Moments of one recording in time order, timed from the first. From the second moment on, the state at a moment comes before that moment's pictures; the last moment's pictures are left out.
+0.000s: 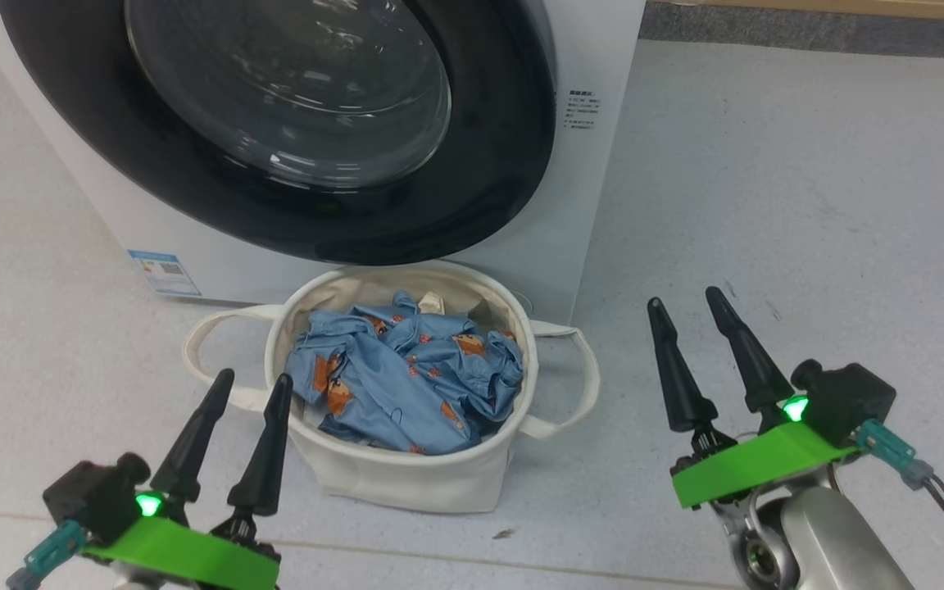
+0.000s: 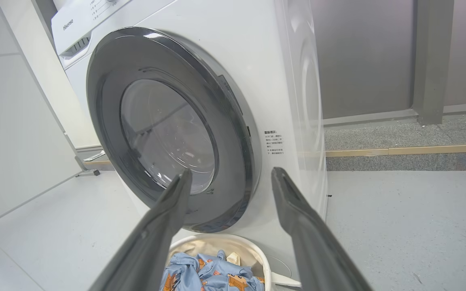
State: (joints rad) left arm -0.15 0.34 -0.32 0.08 -0.65 -0.07 -0.25; right arm -0.24 -0.09 0.24 0.18 0.36 0.13 -0.25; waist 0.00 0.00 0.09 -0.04
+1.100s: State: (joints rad) left arm -0.08 0.28 -0.32 0.19 -0.76 -0.06 -0.21; right arm -0.16 -0.09 0.22 0.27 0.51 0.13 -0.22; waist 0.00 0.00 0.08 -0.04
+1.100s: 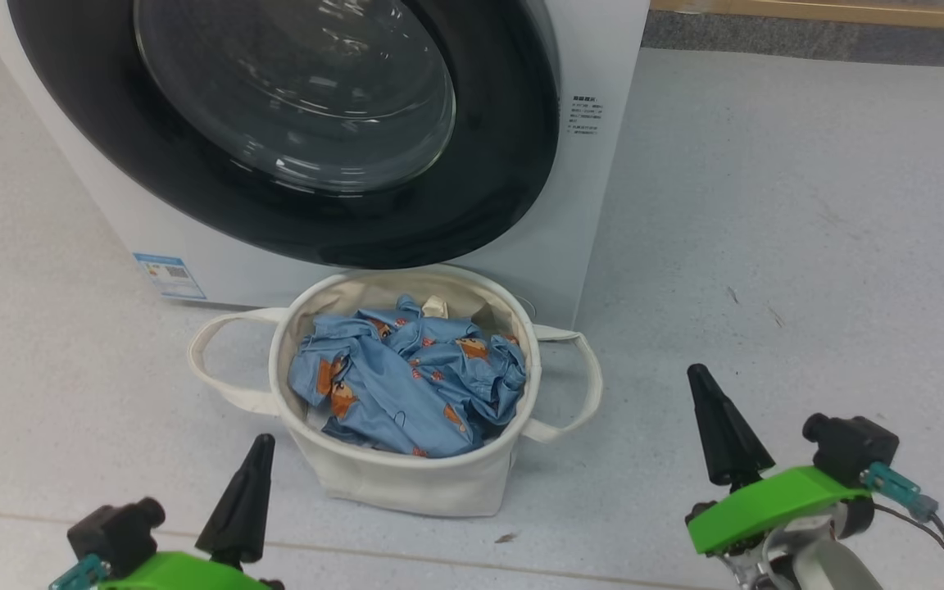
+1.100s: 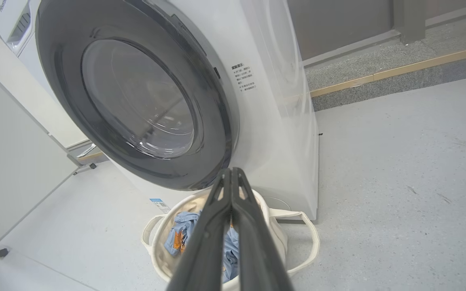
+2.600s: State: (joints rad) left arm -0.08 0.19 -0.17 0.22 -1.11 -0.09 -0.09; right arm -0.13 -0.09 0.11 0.28 0.98 0.13 -0.10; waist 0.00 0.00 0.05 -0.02
